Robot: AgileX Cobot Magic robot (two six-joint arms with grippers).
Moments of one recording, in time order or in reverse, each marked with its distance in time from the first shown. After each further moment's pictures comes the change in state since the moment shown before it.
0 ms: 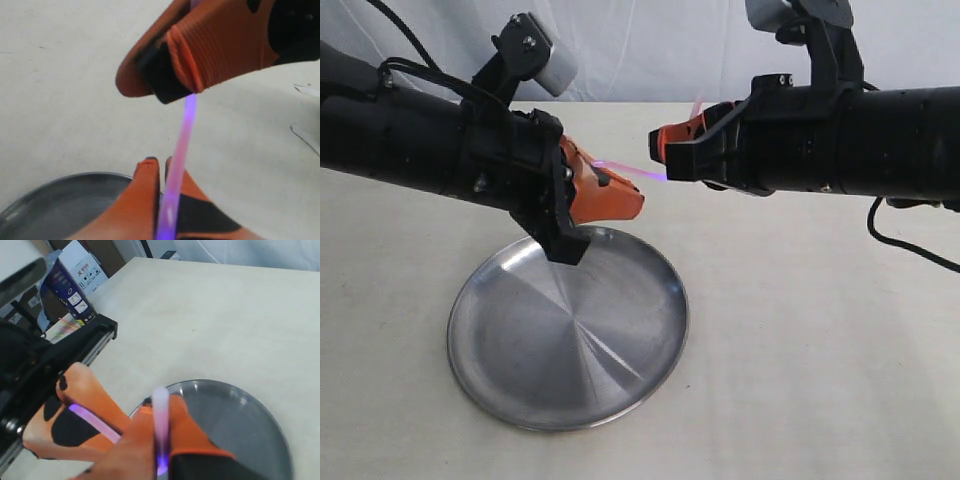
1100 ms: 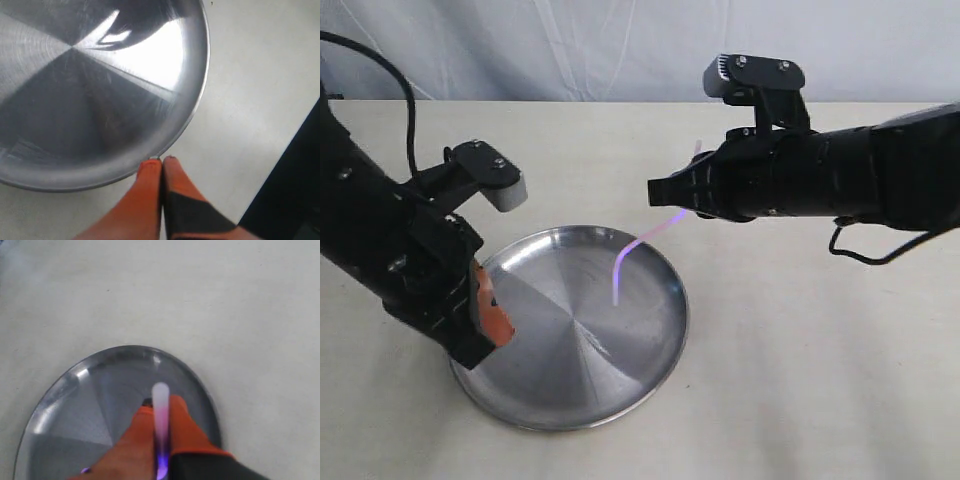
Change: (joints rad) left arm 0.000 -0.076 0.050 0.800 0.270 -0.858; right arm 0.006 0.247 -0.044 0.036 -0.193 -0.017
